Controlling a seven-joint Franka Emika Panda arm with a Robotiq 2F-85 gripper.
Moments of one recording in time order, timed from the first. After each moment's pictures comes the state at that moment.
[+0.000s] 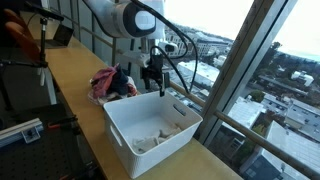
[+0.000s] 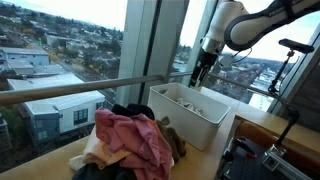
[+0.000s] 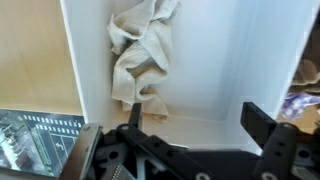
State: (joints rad) arm 0.01 0.23 -0.05 -2.04 -0.28 2.42 0.06
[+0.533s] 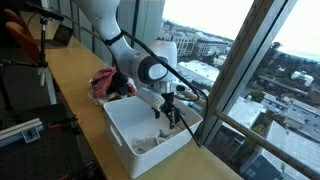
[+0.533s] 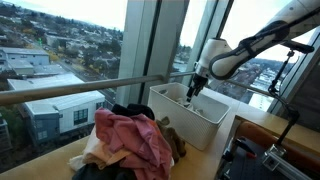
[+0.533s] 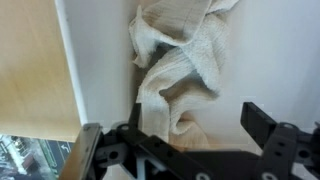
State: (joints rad) arm -0.07 0.53 -0.11 -1.93 -0.27 2.63 0.00
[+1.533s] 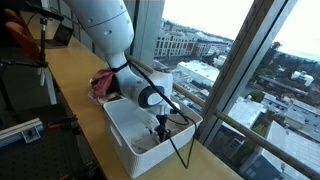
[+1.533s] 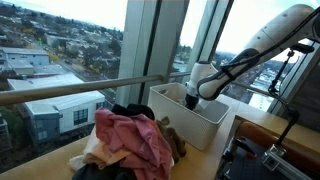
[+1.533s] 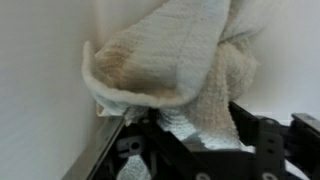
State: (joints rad) arm -0.06 0.78 -0.10 -1.80 -0.24 2.64 0.00
